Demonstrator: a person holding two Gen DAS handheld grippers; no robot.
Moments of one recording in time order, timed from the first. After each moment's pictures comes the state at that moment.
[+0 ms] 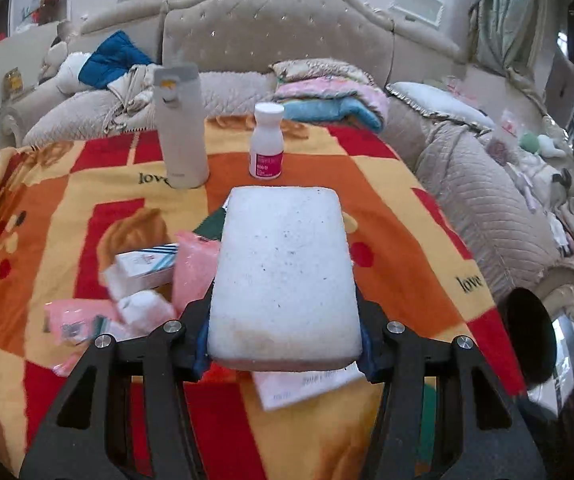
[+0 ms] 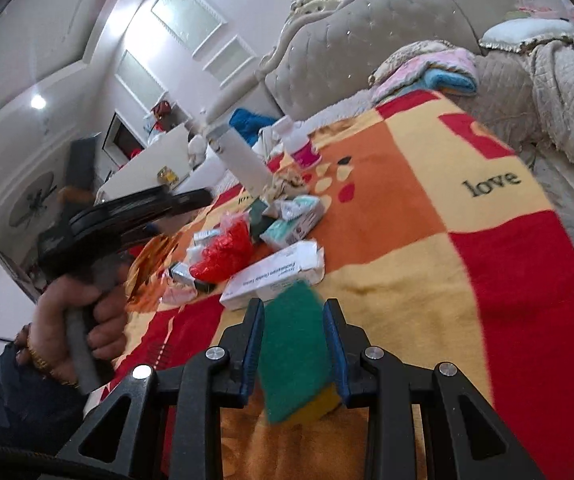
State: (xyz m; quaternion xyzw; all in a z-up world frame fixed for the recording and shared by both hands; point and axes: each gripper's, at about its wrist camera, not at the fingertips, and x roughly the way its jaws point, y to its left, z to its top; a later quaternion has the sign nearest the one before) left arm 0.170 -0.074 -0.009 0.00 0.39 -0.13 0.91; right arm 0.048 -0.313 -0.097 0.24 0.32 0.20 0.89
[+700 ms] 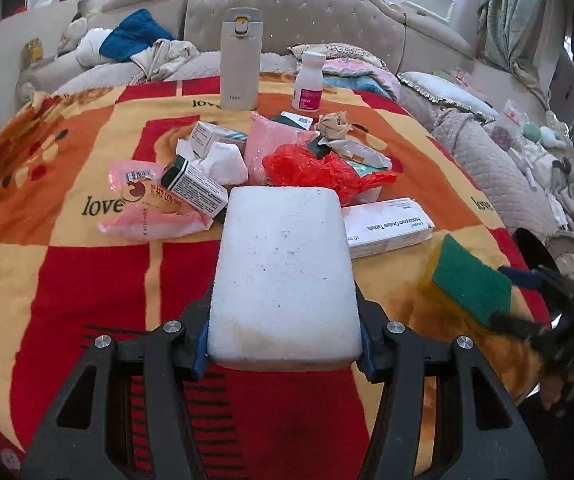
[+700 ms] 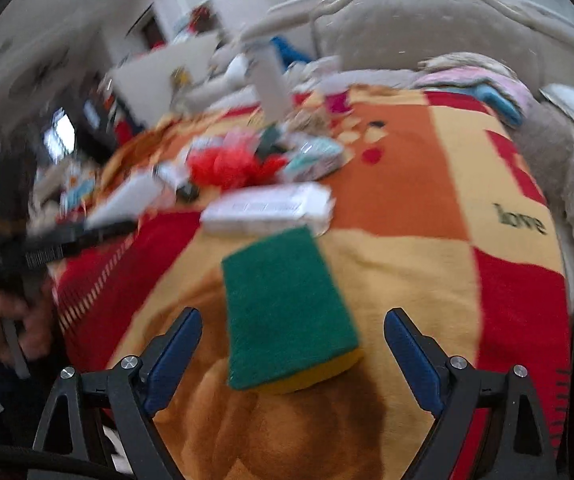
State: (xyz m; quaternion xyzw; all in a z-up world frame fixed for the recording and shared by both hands) left arm 0.083 -0.010 -0.073 -0.02 0.41 -0.11 0.90; right arm 0.061 -0.268 -0.107 0.02 0.40 0.25 0.88
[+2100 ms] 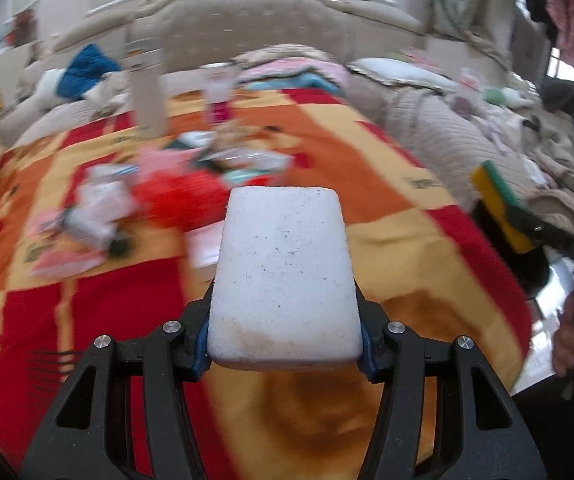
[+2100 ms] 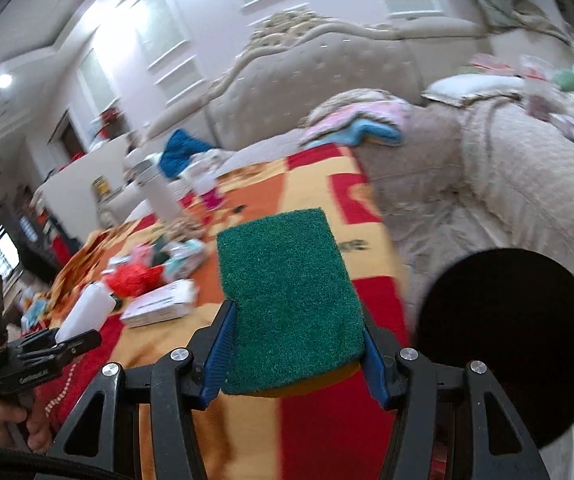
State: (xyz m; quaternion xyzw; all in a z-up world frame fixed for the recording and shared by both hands) left arm 0.067 -0.121 -0.060 0.04 0.39 -0.19 0.90; right arm 0.022 -0.406 -0.078 0.17 0.30 0.06 0.94
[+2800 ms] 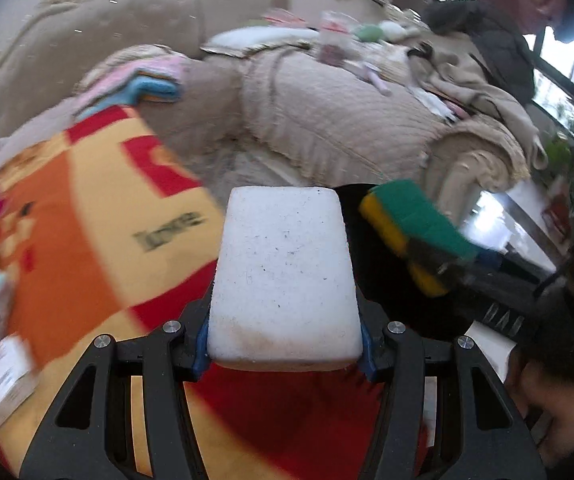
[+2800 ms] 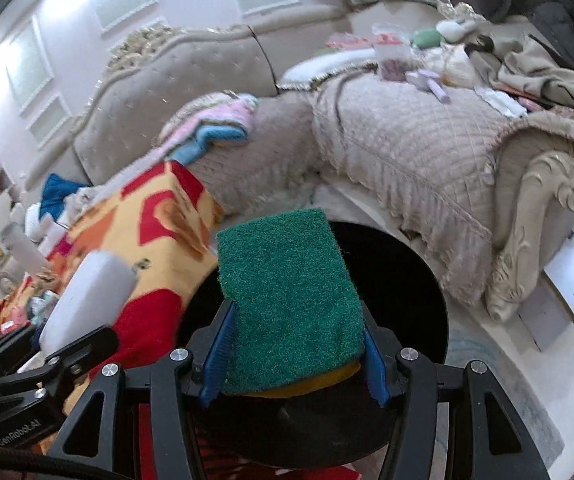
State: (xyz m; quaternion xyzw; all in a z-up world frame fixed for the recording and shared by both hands) left arm 0.093 -0.373 -0.078 0.13 0.40 -0.38 0.83; right arm -0.004 -0.522 -0.106 0.22 0.34 -0.17 0.90
